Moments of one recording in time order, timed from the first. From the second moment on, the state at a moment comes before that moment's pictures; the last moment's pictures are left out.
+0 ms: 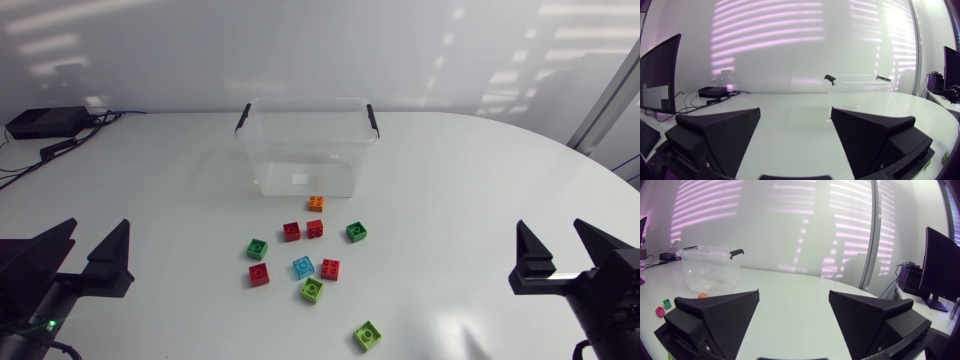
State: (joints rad) left arm 0.00 0.06 0.04 -0.04 0.01 0.02; right arm -0.08 0.07 0.03 -0.02 0.01 -0.10
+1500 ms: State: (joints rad) left arm -0.32 1.45 0.83 -0.59 0.17 0.44; right arm 0.43 1.43 0.92 -1.02 -0.04 0.07
